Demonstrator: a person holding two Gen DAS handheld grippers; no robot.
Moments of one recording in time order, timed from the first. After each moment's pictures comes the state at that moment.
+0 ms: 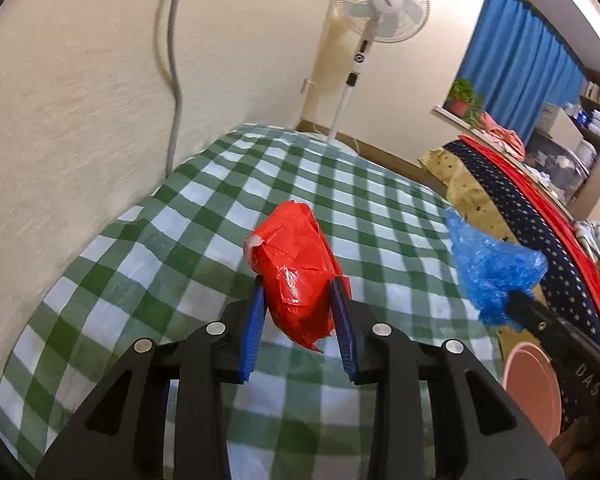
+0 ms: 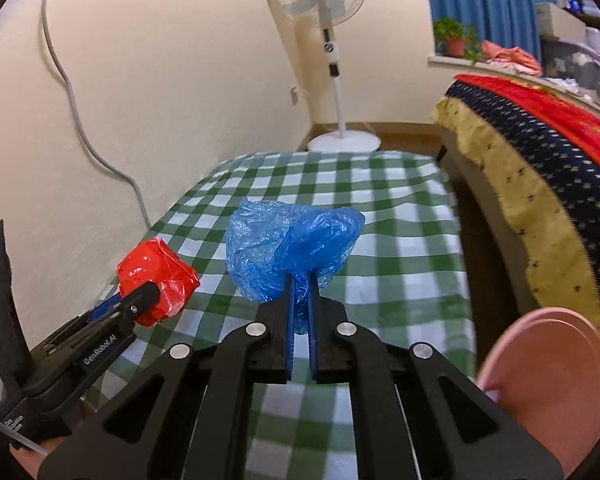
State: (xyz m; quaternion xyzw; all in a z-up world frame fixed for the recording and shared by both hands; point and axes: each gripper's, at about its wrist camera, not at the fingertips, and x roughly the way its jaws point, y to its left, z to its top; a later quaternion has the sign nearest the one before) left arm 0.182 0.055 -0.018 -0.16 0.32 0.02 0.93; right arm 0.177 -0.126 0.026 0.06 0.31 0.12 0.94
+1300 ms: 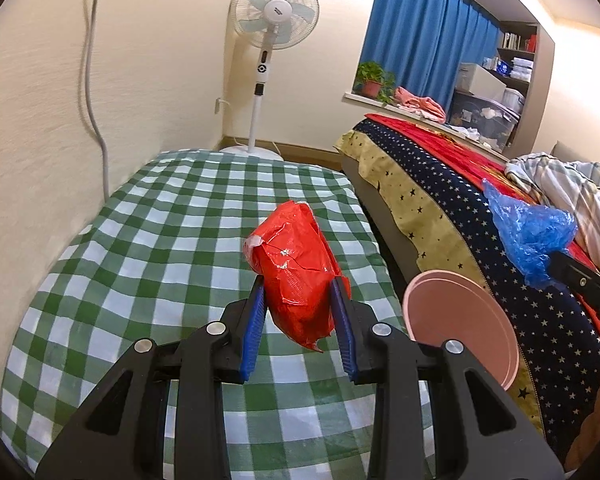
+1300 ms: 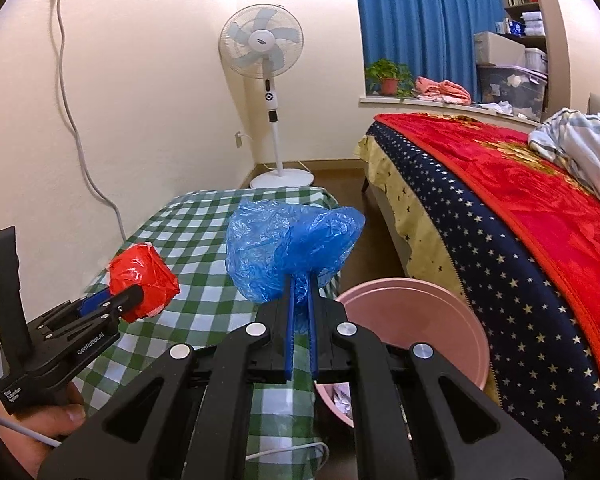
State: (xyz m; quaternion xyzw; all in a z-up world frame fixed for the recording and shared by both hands) left arm 0.078 -0.036 0.022 -0.08 0.29 -0.09 0.95; right arm 0.021 -0.249 0.072 0.06 0.25 0.03 0.97
